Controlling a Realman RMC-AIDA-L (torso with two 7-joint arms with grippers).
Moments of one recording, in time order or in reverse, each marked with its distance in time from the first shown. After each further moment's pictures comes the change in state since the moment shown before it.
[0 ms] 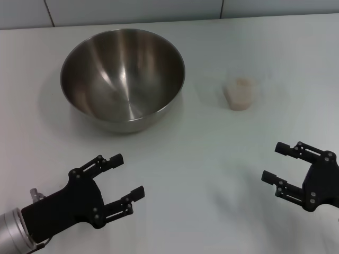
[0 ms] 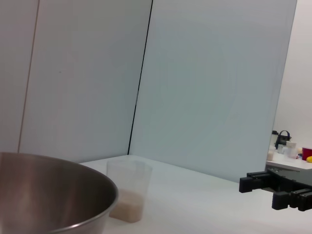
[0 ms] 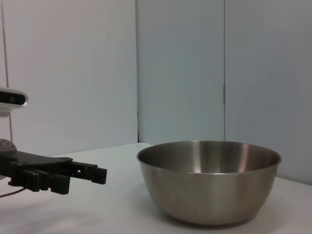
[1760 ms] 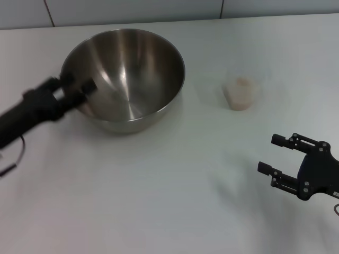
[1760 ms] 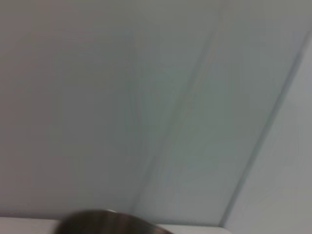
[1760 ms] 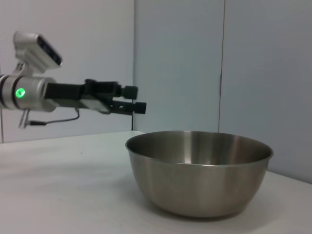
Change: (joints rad) left arm -0.044 0.007 -0.071 0.293 -0.161 -0.193 -0.609; right arm 0.041 -0.002 -0.001 -0.003 0.000 0.061 -0.015
